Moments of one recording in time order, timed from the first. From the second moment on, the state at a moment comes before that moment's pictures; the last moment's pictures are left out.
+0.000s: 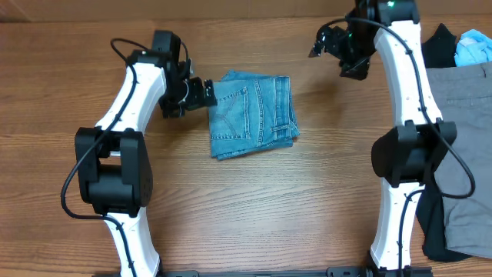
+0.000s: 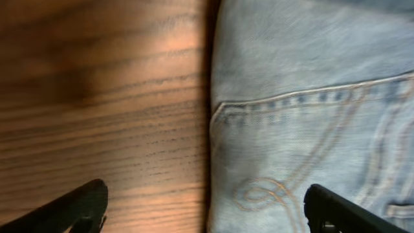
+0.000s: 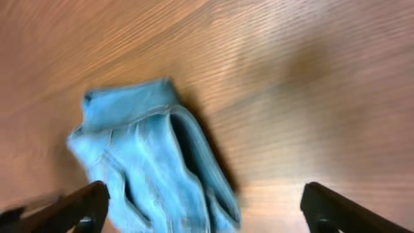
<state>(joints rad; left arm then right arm) -0.11 2.12 1.68 -0.96 0.31 -0.27 0.07 2.35 2.50 -1.49 -0.30 0.47</state>
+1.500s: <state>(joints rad) 0.36 2.11 1.44 -0.41 0.15 -0.66 0.09 2.34 2.62 -1.60 -0.25 0.46</state>
